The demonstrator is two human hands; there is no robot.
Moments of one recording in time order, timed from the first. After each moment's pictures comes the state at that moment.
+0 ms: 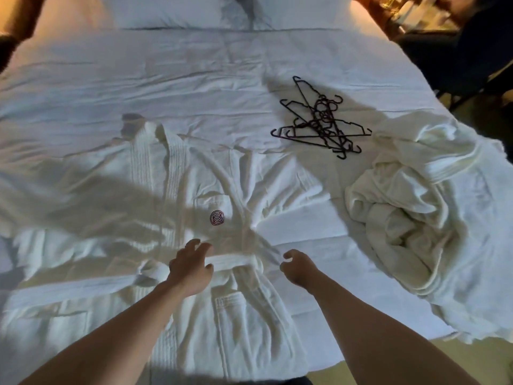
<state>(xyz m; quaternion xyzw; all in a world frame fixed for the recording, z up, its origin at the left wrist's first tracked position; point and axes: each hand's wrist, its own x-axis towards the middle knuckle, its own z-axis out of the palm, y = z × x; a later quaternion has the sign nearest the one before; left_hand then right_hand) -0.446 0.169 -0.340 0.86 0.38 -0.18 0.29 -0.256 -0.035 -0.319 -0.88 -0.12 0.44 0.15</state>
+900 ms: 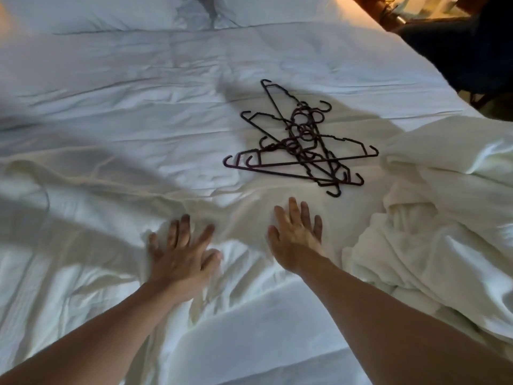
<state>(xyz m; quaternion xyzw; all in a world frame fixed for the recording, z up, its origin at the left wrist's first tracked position) -0.142 0.220 -0.448 0.93 0.33 -0.16 0.09 0.043 0.054 -0.431 -0.92 -0.33 0.20 0.05</state>
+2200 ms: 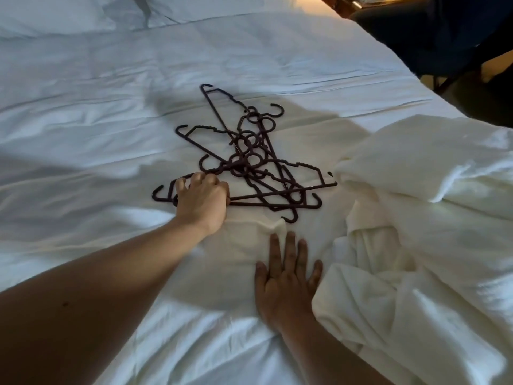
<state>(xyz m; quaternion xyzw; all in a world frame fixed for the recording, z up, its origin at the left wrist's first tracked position) 0.121 0.222 -0.435 0.97 0.22 -0.03 0.02 0.088 0.002 -0.502 -0.97 -0.19 0.16 0.09</state>
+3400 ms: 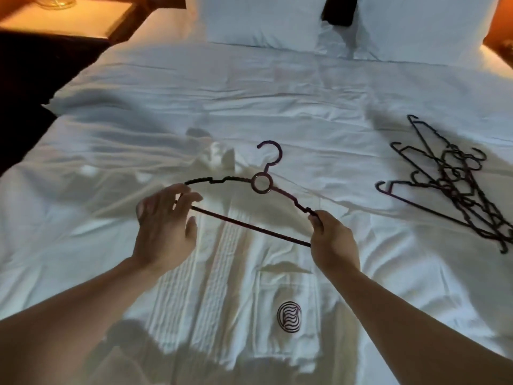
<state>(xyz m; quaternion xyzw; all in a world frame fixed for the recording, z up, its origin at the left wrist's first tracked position) -0.416 0.445 -0.405 0.90 0.37 0.23 0.01 -0.162 0.265 -0.398 -0.89 -0.31 0.16 0.28</state>
